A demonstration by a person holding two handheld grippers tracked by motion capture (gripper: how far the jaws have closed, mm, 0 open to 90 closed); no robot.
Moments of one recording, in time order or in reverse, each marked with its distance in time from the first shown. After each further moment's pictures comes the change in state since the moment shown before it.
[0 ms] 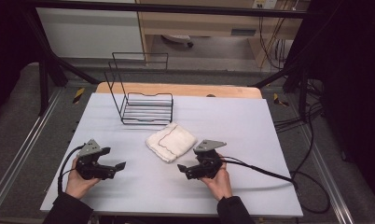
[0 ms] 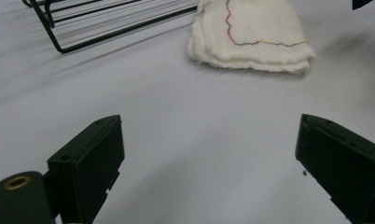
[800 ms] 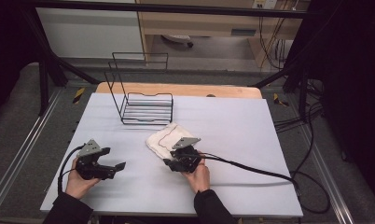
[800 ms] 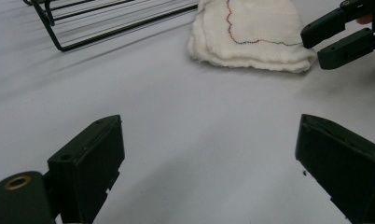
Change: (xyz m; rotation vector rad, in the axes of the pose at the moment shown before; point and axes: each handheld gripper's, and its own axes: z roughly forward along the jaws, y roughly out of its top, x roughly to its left) left arm 0.001 -0.001 0.000 0.002 0.000 0.000; right arm 0.017 0.017 0.057 0.078 0.006 -0.050
